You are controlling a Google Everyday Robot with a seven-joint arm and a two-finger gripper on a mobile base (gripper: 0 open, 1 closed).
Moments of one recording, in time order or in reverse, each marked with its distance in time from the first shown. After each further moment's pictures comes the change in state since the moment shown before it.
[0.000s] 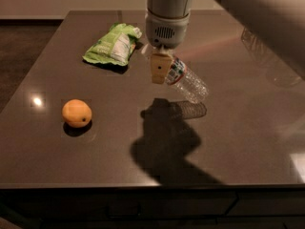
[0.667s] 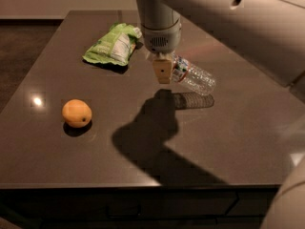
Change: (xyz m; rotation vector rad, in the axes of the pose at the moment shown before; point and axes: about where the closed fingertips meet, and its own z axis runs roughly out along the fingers) arm 0.018 -0.034 0.028 0.093 0.212 -0.003
